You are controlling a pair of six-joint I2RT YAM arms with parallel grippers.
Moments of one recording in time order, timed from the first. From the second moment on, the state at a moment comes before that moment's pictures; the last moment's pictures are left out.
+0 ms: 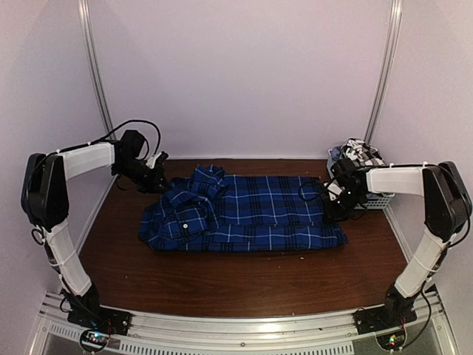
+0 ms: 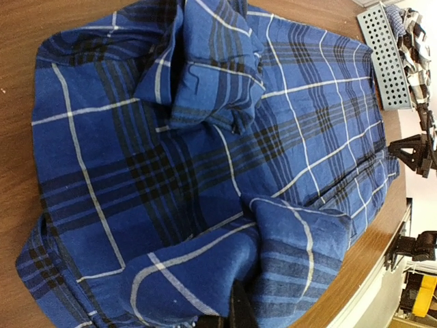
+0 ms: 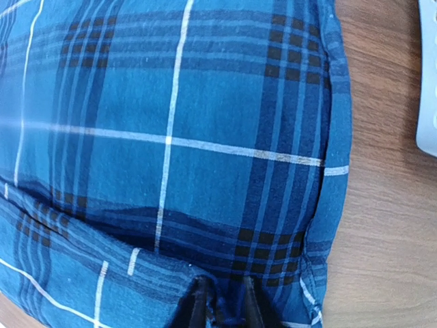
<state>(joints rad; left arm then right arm) -0.20 1.84 1.46 -0.73 0.58 -0.12 0.28 1.70 1.08 -0.59 -0.10 0.16</state>
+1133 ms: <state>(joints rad) -0.21 1.59 1.21 -0.41 0.50 -0.21 0.59 1.51 1.01 -0.40 -0.12 0.31</state>
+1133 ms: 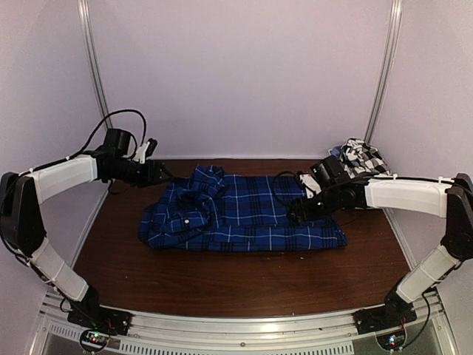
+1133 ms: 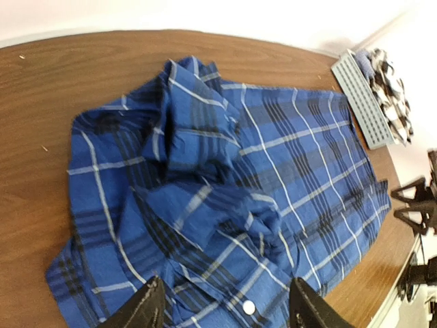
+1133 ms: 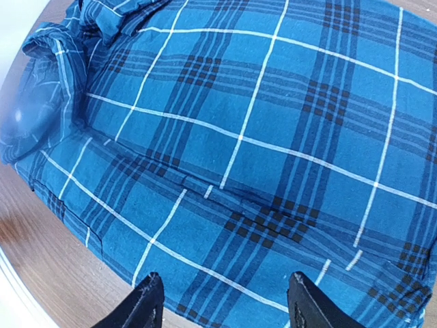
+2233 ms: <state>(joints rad) -0.71 1.81 1.17 -0.43 -0.03 -0.04 0.62 1.56 0.92 -0.33 -0.12 0.32</state>
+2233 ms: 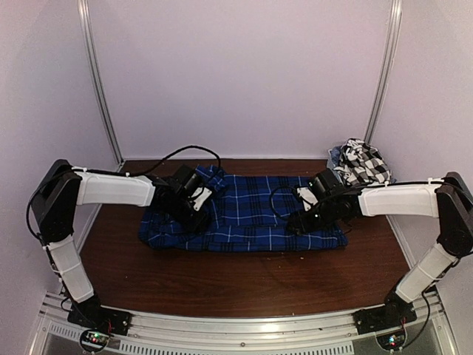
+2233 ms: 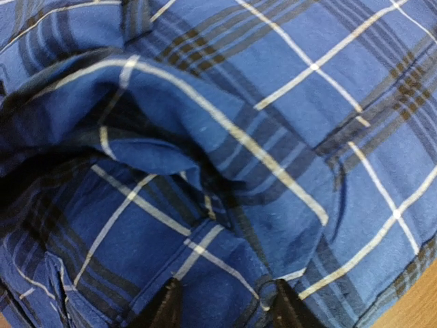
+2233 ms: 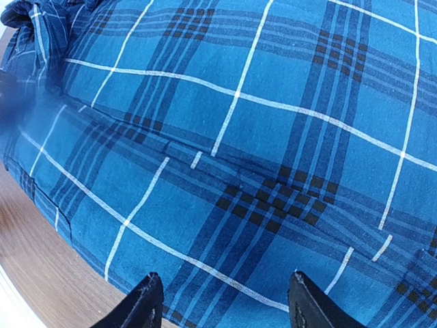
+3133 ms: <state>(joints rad) -0.71 1.80 1.21 -0.47 -0.04 -0.02 0.62 1.56 0.89 -0.32 -0.14 0.32</state>
